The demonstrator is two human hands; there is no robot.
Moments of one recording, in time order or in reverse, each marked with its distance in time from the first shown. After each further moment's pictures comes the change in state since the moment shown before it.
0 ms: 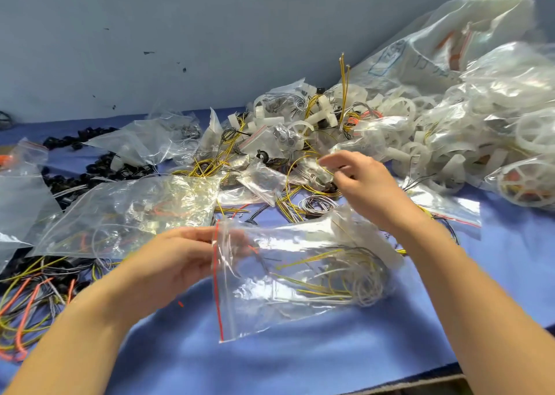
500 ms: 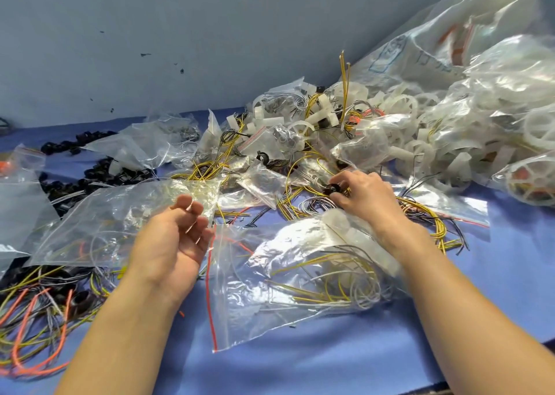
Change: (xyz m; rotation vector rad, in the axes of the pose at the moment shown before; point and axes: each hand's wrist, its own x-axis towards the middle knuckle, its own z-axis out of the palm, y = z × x) left_hand 0.028 0.009 0.005 -0.523 0.385 0.257; right_hand 0.027 0.063 0.031 -0.484 -0.050 0.151
